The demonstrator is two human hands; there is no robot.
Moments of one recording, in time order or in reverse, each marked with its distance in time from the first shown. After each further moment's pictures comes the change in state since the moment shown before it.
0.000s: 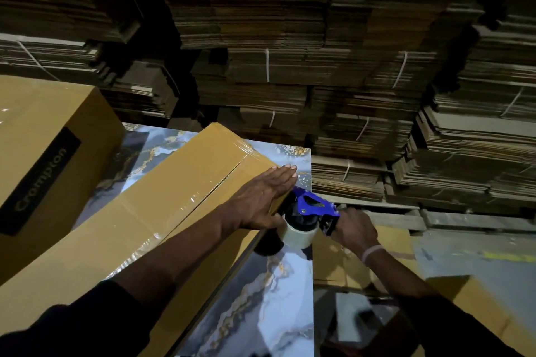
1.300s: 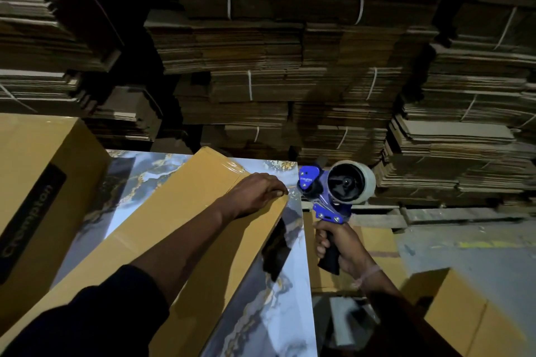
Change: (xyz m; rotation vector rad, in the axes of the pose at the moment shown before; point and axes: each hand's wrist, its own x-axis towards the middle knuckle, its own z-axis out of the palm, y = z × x) left_hand 0.040 -0.032 -0.037 -0.112 0.092 0.025; right_hand -0.025 -0.067 -0.055 1.781 -0.129 0.649
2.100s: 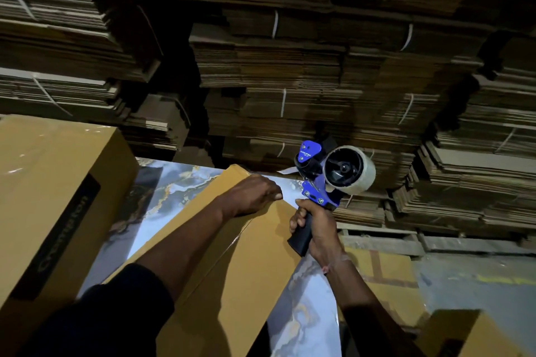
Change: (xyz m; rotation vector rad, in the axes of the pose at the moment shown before) left_hand -0.021 -0.095 -0.058 0.060 -0.060 -0.061; right_hand 0.045 -0.034 0.166 0.067 -0.017 -0.235
